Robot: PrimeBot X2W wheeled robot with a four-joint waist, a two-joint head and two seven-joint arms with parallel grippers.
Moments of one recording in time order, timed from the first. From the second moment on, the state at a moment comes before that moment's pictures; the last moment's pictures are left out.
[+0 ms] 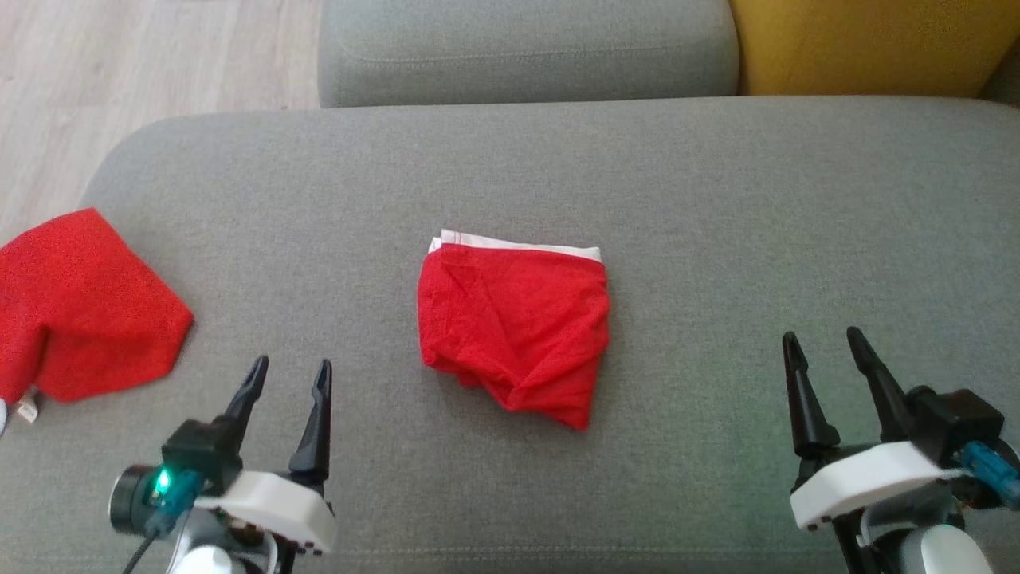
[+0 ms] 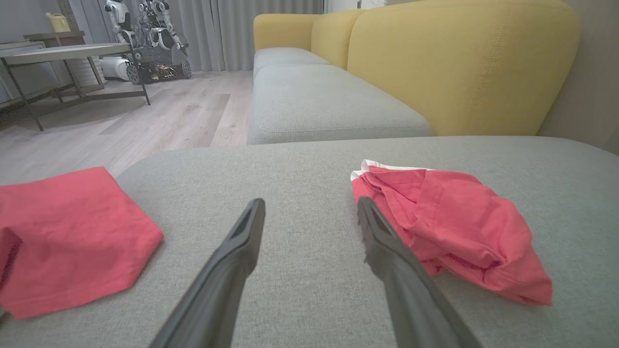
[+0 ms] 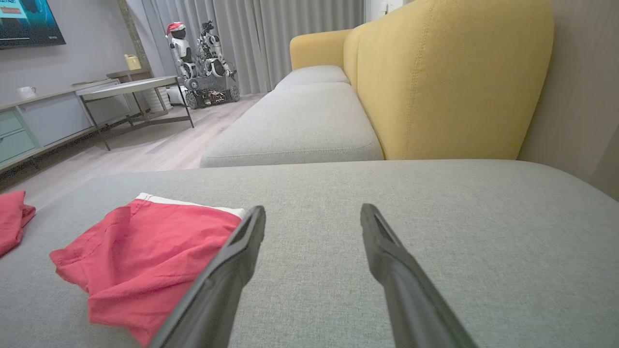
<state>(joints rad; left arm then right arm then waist) 0.01 0.19 -0.25 0.14 -0.22 0.04 -0.18 0.07 -0.05 0.00 0.00 0.14 0.12 0.03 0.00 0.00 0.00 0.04</state>
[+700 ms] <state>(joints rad) 0.06 0.20 -0.25 0.10 -0.23 0.05 -0.17 0.10 -0.05 0.00 -0.03 0.15 0.12 0.05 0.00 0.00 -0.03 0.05</state>
